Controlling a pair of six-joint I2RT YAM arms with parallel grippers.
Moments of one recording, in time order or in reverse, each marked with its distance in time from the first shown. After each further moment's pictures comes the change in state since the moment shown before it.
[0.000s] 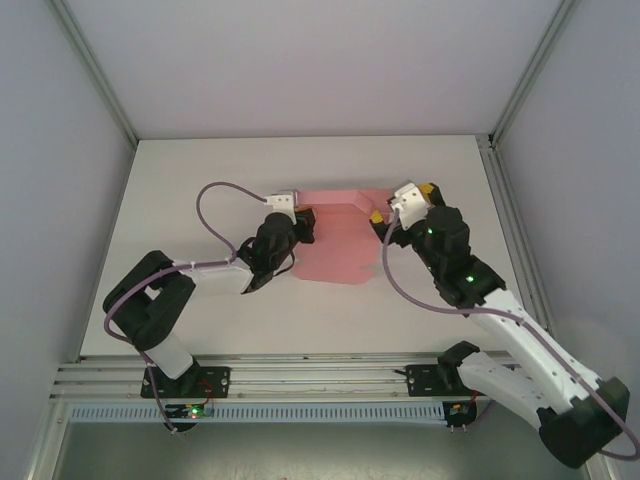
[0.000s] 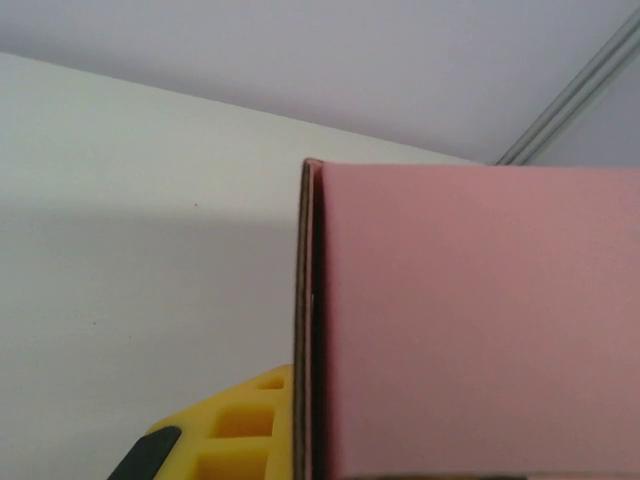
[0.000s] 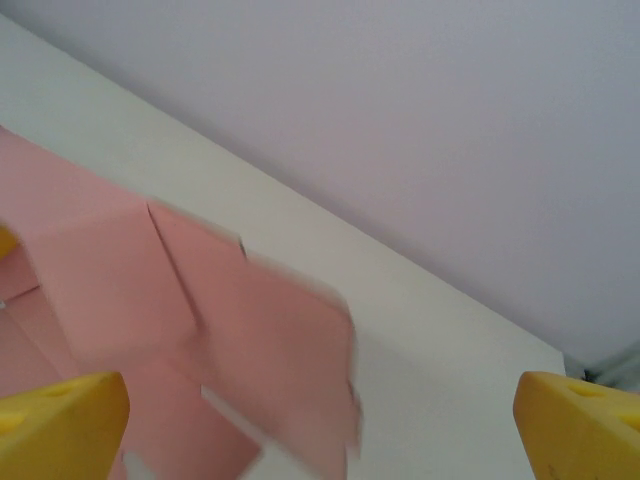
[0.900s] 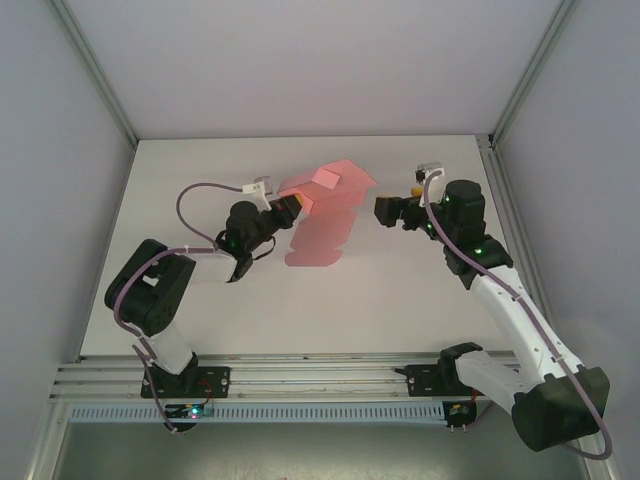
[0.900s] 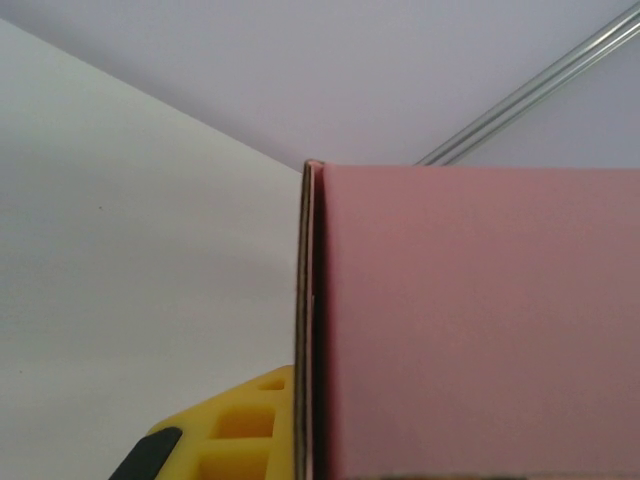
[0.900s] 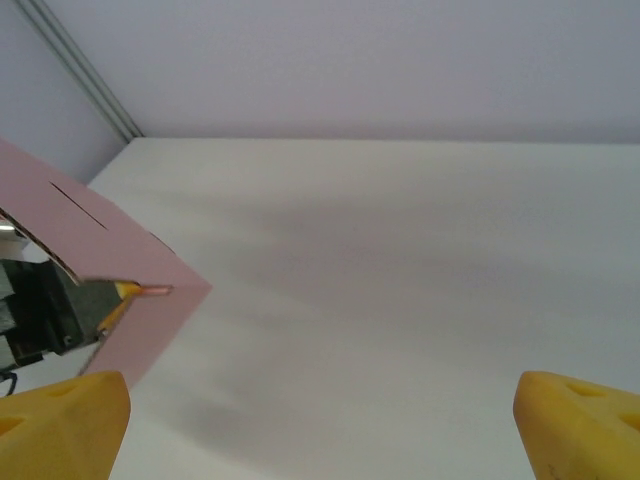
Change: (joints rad) left arm 0.224 0.065 -0.050 0.289 0.468 -0.265; right arm -0.277 0.167 0.109 -0.038 -0.524 0.509
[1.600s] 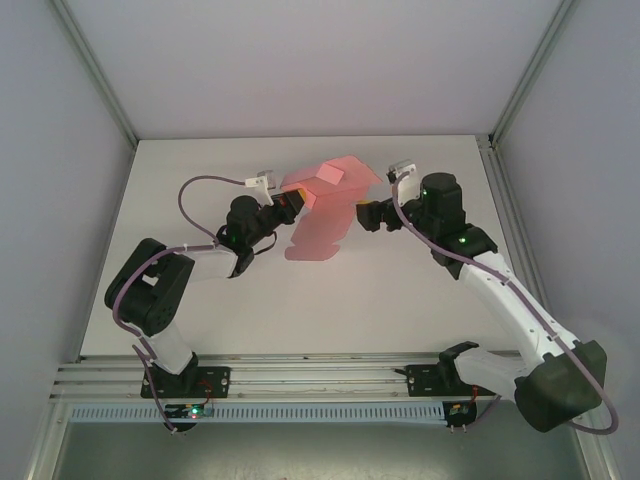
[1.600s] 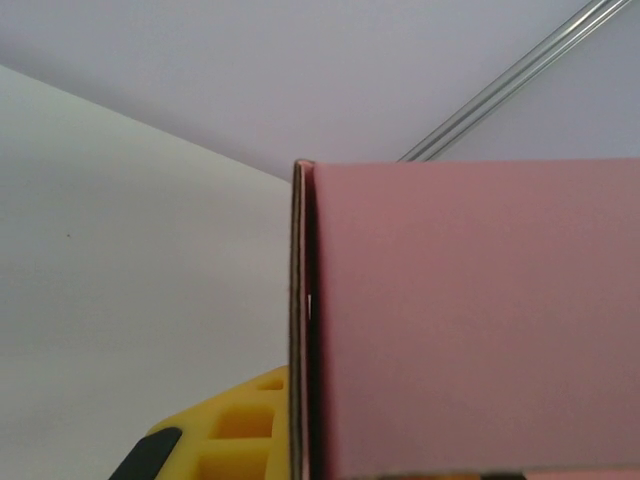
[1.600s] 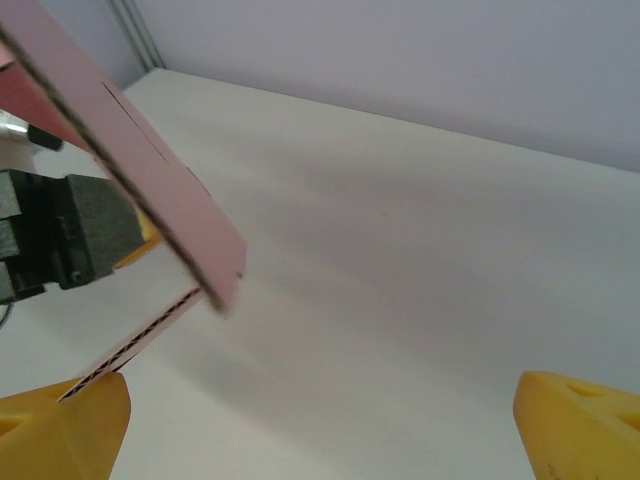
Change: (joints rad) left arm -0.001 0.000 0.046 -0.024 0.029 0.057; right arm 0.134 0.104 0.087 -0.068 0.079 -0.163
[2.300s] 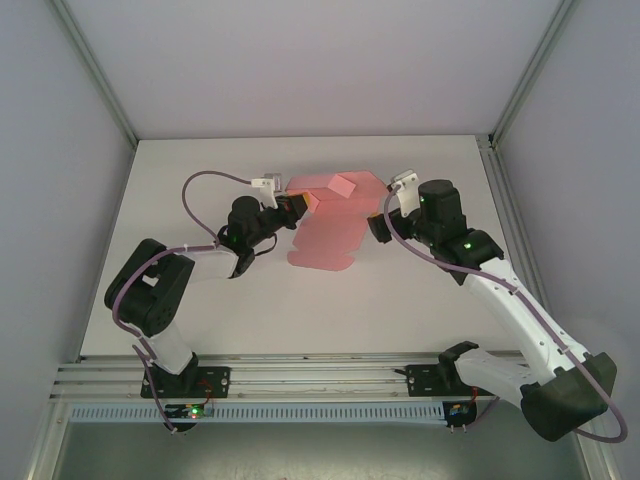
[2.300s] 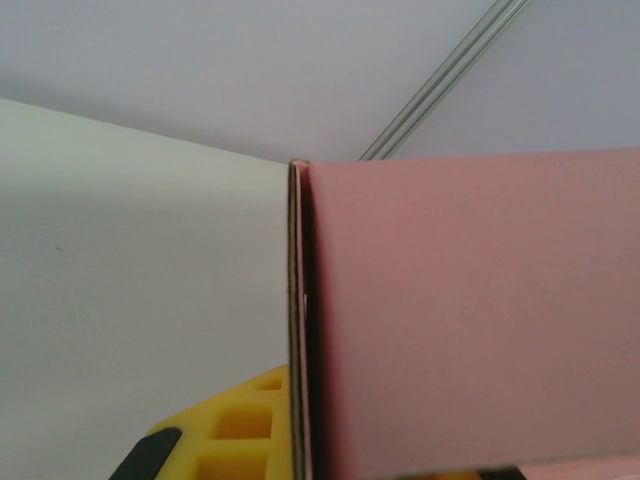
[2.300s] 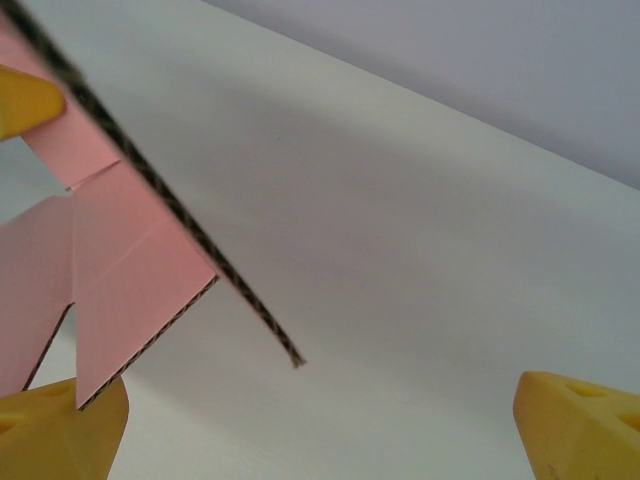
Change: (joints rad) left arm -0.007 -0.003 -0.001 -0.018 0.051 0.151; right arm 0.032 -0.060 0.022 -0.209 0.253 -0.174
